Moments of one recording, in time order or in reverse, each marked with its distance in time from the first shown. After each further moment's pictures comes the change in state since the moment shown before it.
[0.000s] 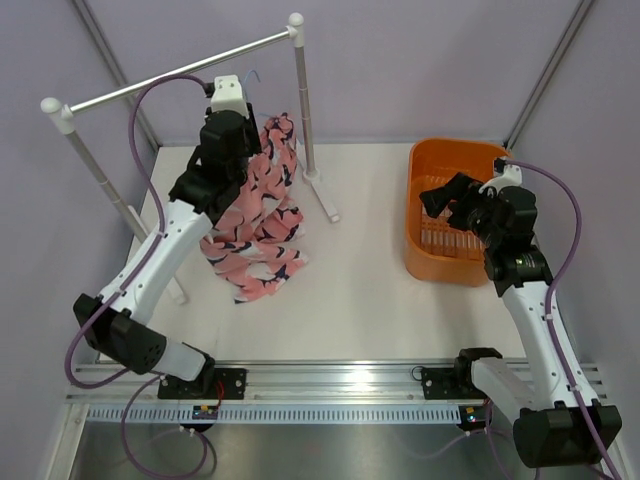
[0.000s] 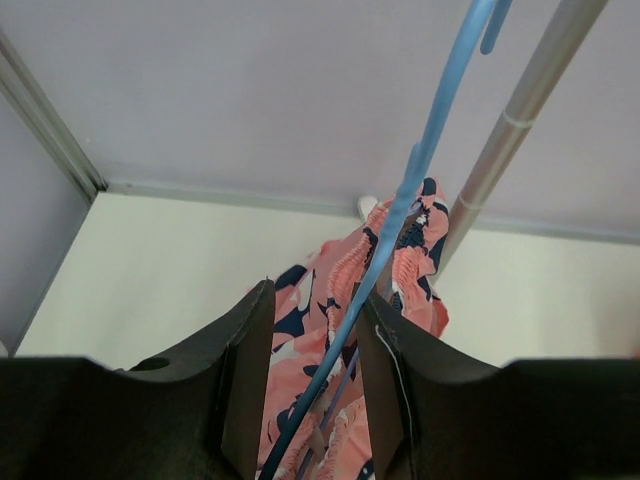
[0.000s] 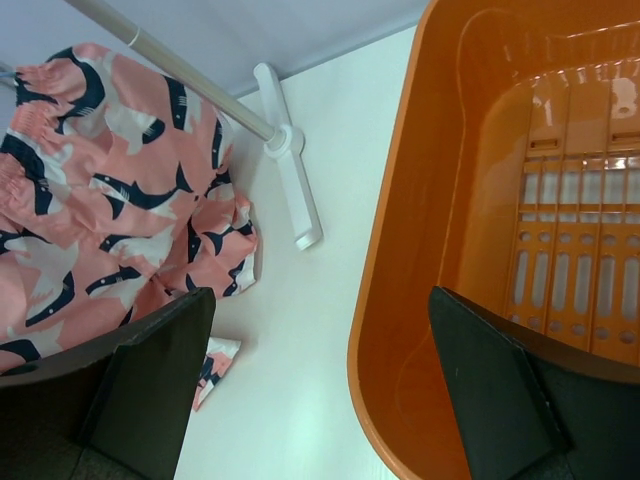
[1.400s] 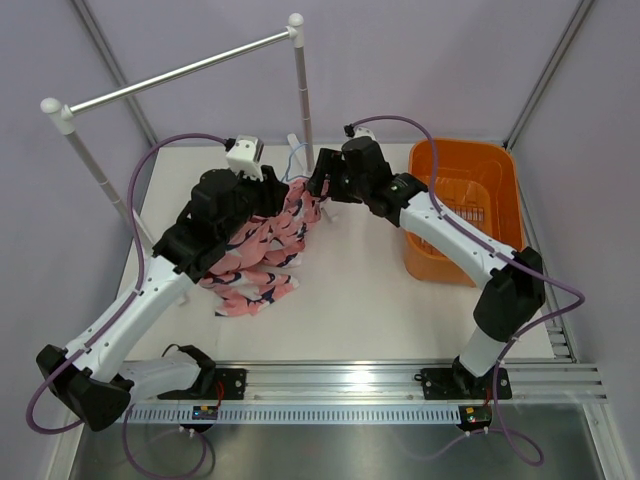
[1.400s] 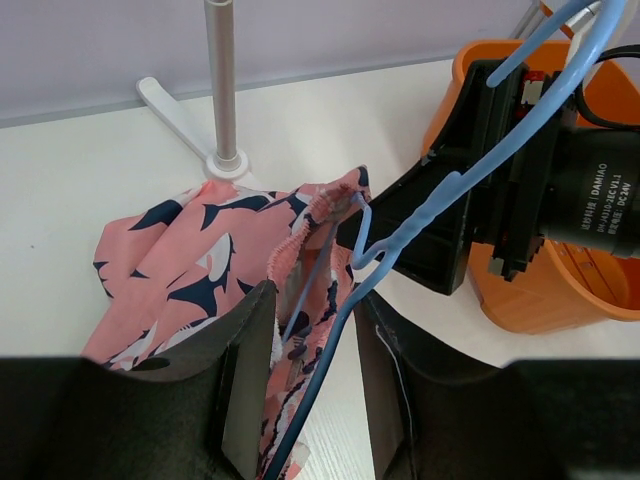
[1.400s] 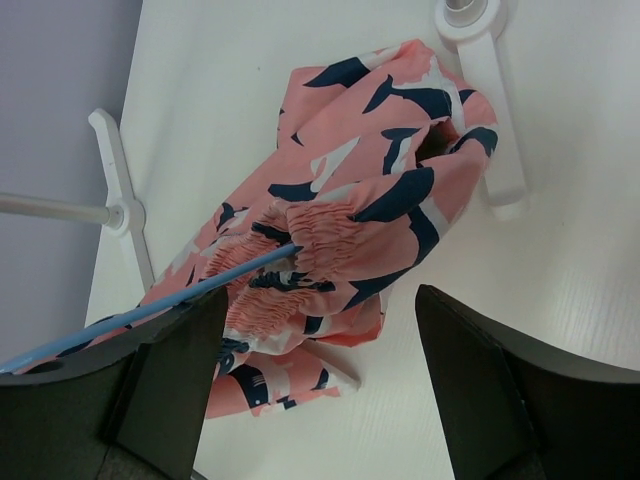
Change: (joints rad) left arm -0.134 -0.347 -0.389 -0.035 0.412 -0.102; right arm 0.629 0.777 0.673 -0.163 0.311 0.119
